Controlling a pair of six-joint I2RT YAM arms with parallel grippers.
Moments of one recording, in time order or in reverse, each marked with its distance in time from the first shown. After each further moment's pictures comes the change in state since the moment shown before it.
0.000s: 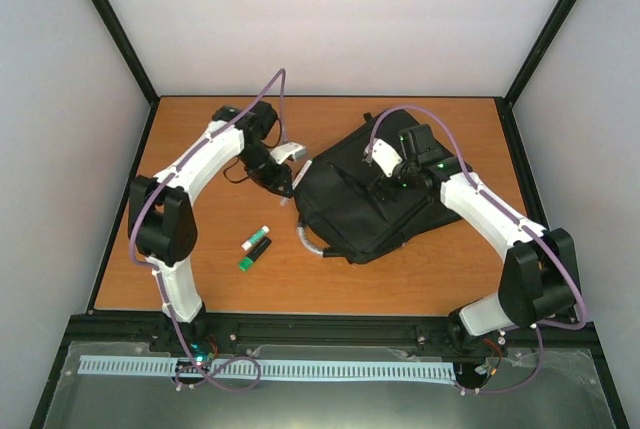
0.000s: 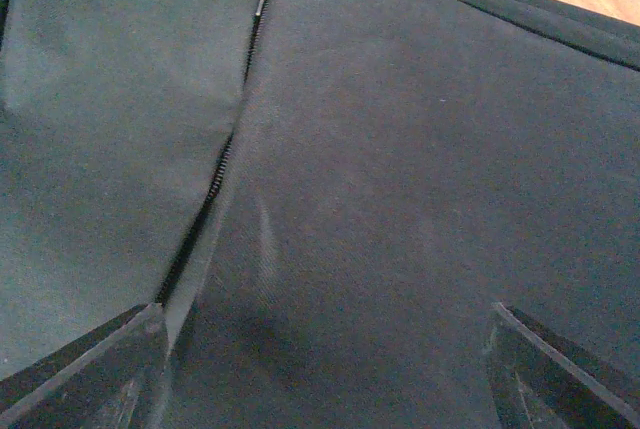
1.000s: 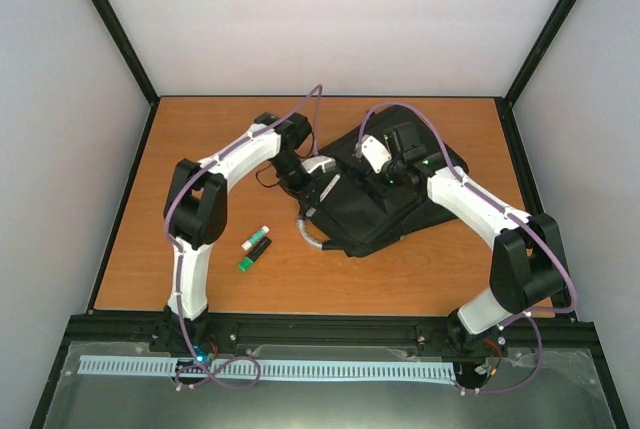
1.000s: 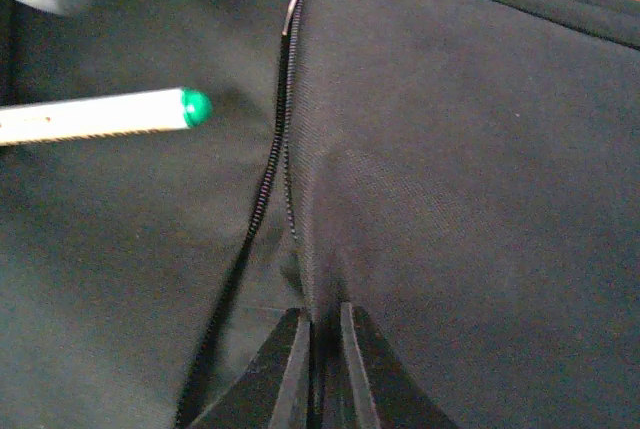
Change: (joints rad) left arm -0.144 0.226 0.112 0.021 0.107 -0.047; right arm 0.063 0.089 0.048 0.030 0.086 0.131
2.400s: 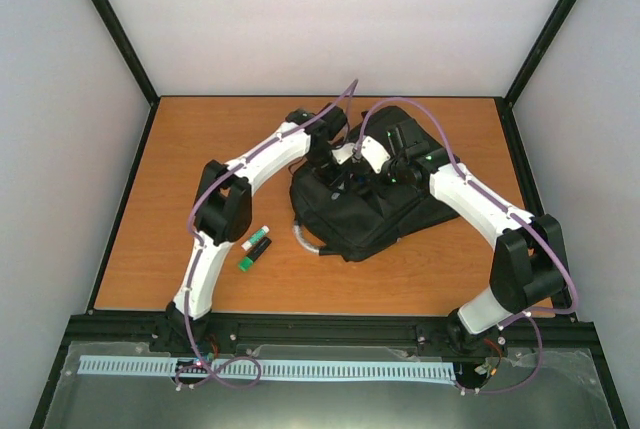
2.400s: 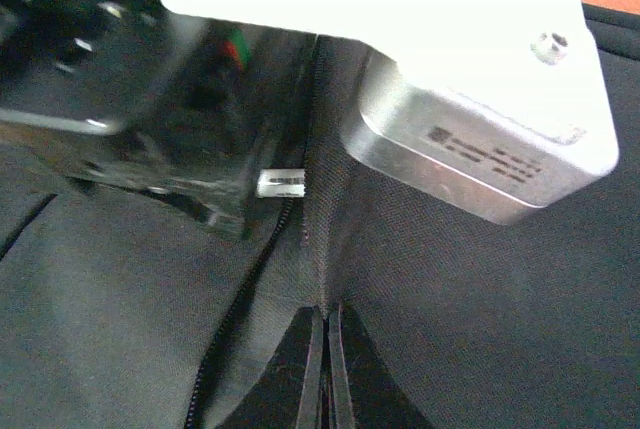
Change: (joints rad) left arm -0.127 0.203 0.329 0.088 -0.179 -0.084; right arm -0.011 0.000 0.044 -0.074 -0.144 -0.058
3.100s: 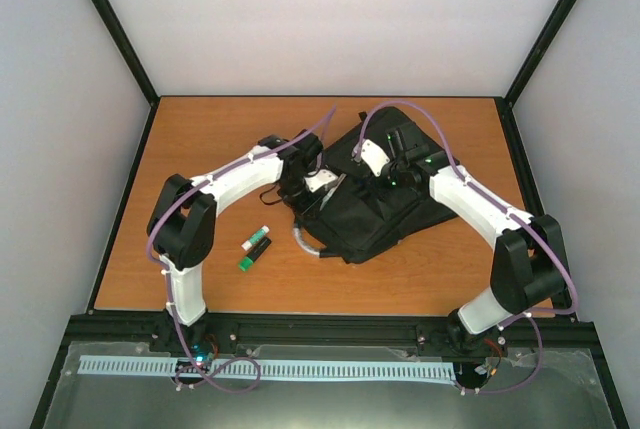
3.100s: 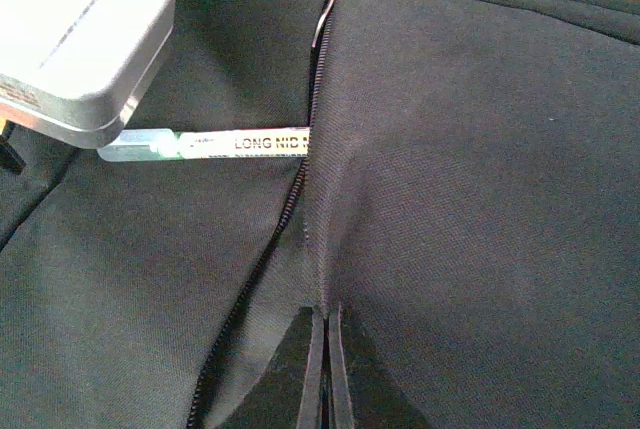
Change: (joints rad) left arm 0.002 -0.383 -0.570 0.135 -0.117 0.000; right arm 0.000 -0.003 -0.027 0.014 -0.024 -0.006
